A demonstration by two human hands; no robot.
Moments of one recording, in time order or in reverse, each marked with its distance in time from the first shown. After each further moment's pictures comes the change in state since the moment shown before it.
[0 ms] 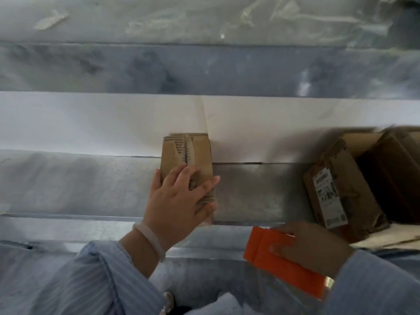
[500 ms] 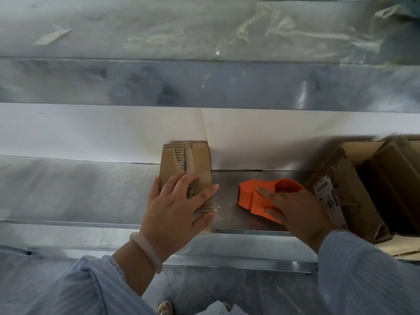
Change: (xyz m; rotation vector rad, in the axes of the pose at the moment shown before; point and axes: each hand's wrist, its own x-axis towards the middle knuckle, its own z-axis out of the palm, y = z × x) left_hand -0.002 0.004 -0.002 -0.020 0.019 -0.009; right_hand 0.080 0.037 -0.012 -0.686 0.493 -0.348
